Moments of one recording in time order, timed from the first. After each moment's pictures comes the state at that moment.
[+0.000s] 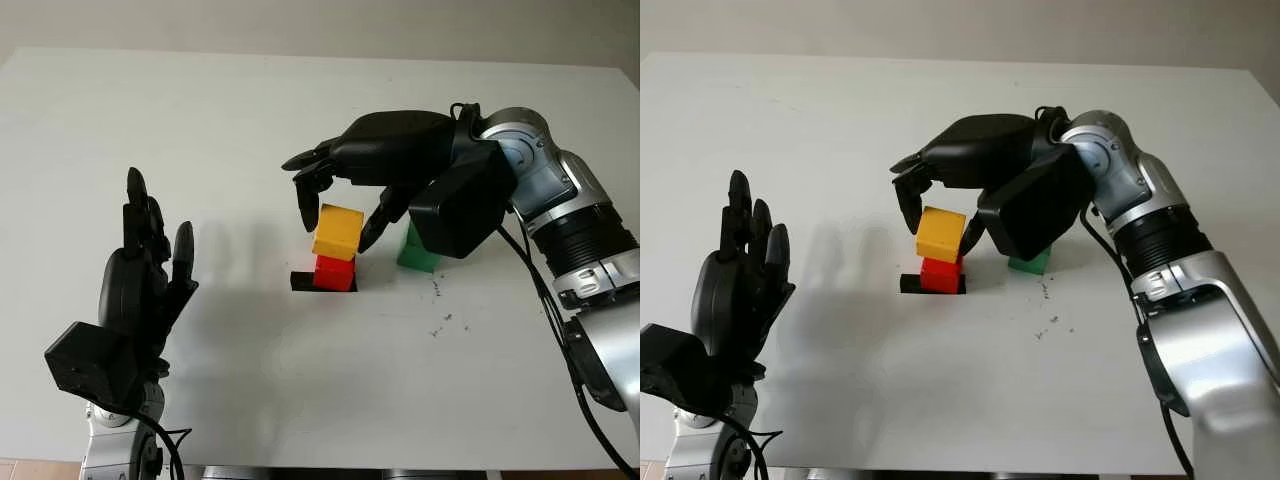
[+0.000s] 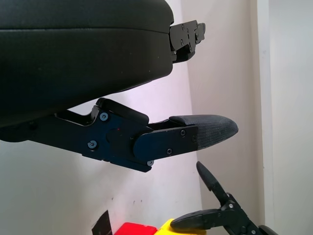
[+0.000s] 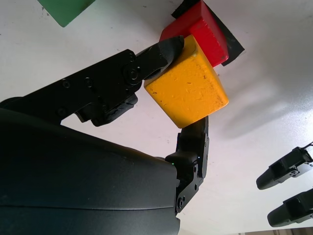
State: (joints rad) left arm 0.06 0.10 0.16 -0.20 -0.06 -0.11 -0.02; right arm -1.10 -0.54 0.39 0.66 -0.39 -0.72 0.78
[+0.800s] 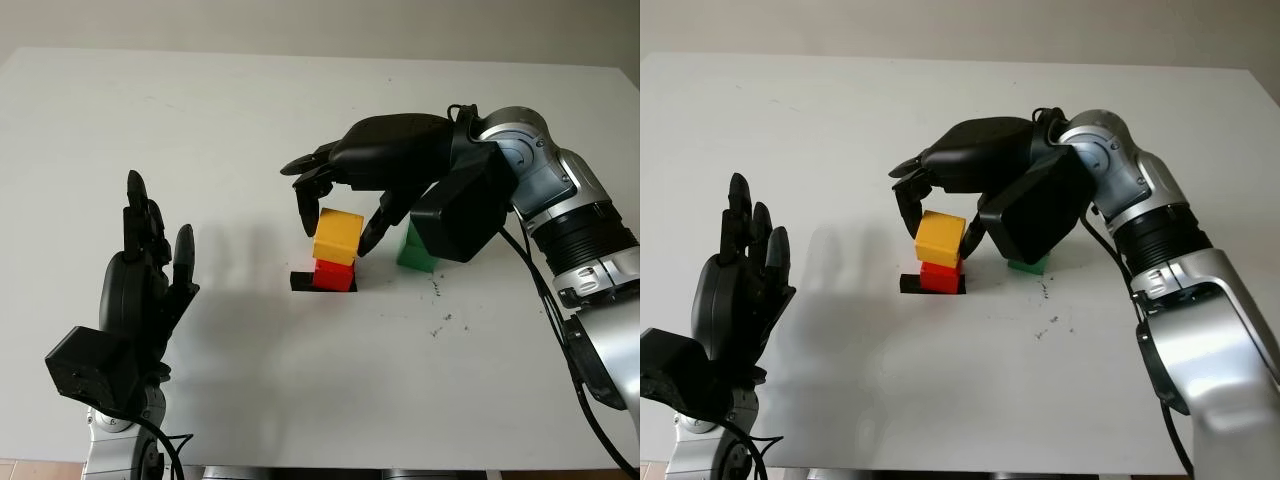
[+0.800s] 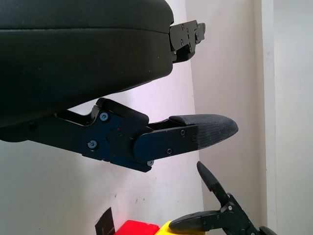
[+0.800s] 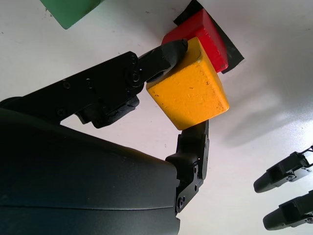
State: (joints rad) left arm 0.08 0.08 0.15 -0.22 -0.05 -0.10 -0.01; right arm -1.11 -0.54 0.40 0.67 -0.40 -0.75 0.81
